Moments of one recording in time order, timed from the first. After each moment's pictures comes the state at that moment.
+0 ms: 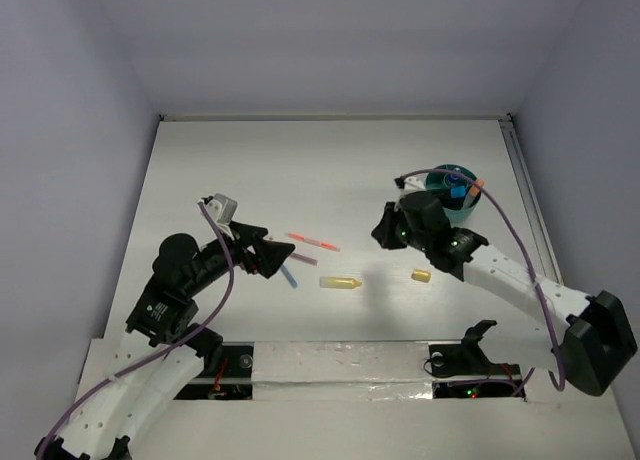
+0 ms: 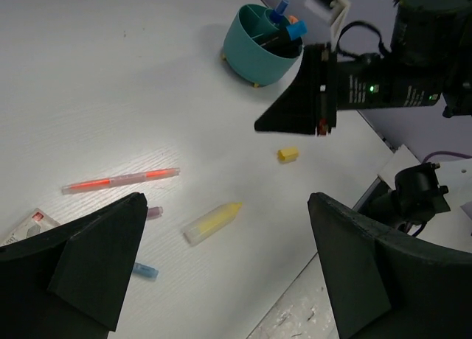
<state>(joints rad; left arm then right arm) -0.48 0.47 0.62 -0.28 0.34 -0.43 0.65 1.14 0.77 -0.19 0.09 0.54</state>
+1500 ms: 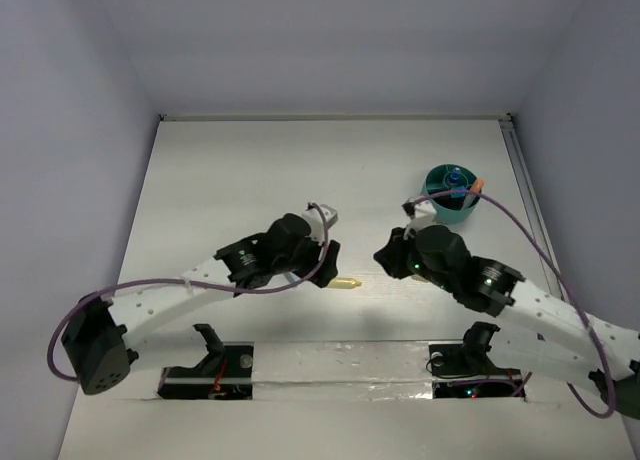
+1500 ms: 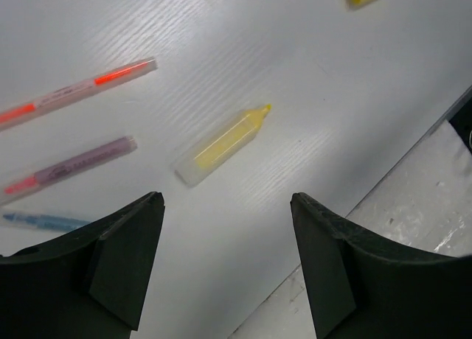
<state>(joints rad) -0.91 1.10 0.77 -0.36 0.02 -0.35 0.94 0.87 0.73 -0.40 0.21 0.57</state>
